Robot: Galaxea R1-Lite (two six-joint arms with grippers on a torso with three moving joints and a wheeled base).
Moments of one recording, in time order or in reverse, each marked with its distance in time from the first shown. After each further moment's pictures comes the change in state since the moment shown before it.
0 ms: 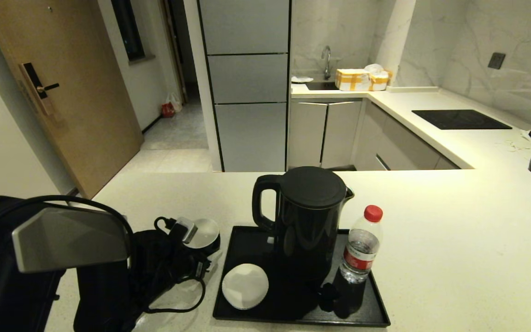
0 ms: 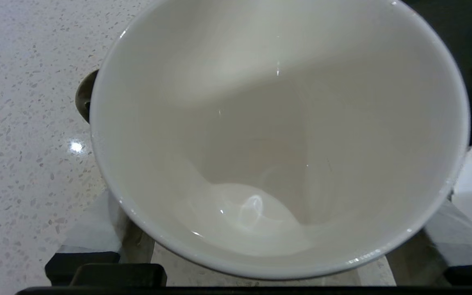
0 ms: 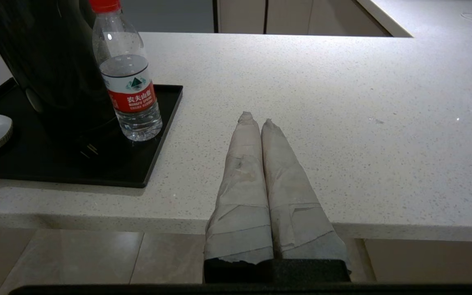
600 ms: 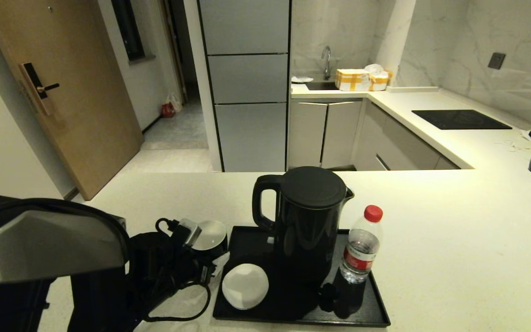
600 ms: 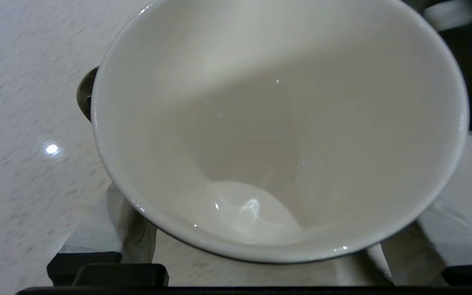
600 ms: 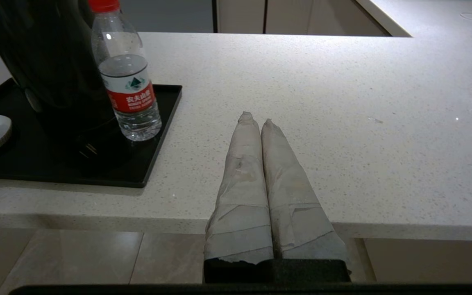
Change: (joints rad) left arm -0.061 -0.072 0.064 0.001 0.010 -0.063; right arm 0.000 0.000 0.001 0.000 0.000 0.000
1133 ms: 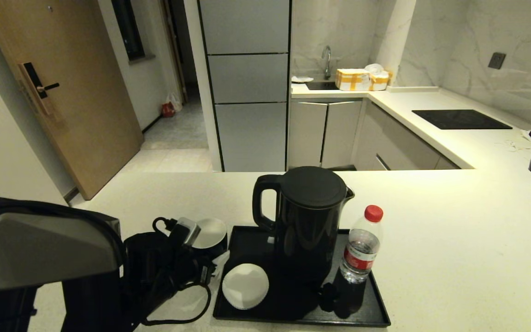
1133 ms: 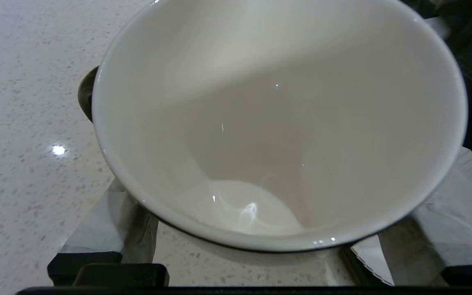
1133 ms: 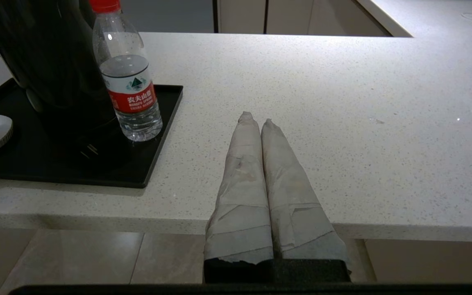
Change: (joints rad) left arm -0.042 -0.055 0.038 0.000 0.048 -0.013; right arm -0.001 0.000 -0.001 0.000 0.000 0.001
